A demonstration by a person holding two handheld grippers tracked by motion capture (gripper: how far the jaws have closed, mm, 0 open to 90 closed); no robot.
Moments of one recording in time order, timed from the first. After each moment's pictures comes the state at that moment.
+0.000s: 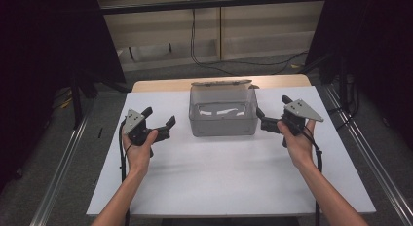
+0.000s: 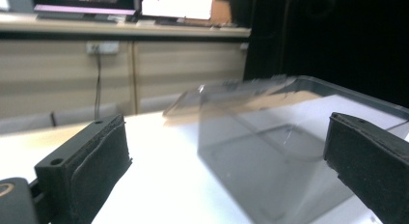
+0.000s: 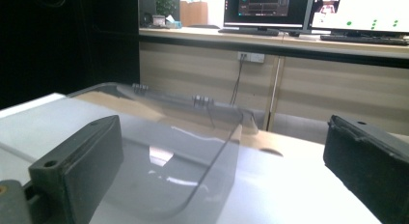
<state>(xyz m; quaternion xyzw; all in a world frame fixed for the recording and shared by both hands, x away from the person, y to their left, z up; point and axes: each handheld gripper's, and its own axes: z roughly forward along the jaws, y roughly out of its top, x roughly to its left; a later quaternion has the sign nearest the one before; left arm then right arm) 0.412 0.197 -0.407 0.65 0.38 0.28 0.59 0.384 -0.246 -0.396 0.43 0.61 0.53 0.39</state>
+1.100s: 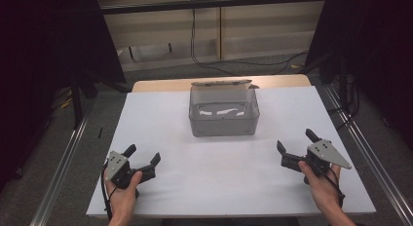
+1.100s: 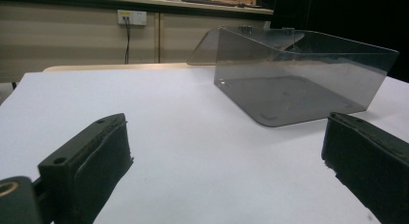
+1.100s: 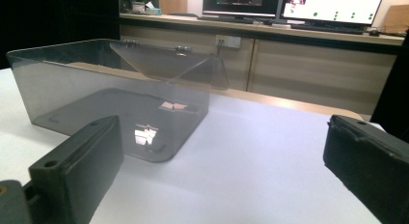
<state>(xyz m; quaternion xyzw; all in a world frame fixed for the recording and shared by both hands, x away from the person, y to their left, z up) 0.313 0.242 -0.443 0.65 0.43 0.29 0.56 0.282 -0.280 -0.430 0.46 0.60 0.50 0.42</state>
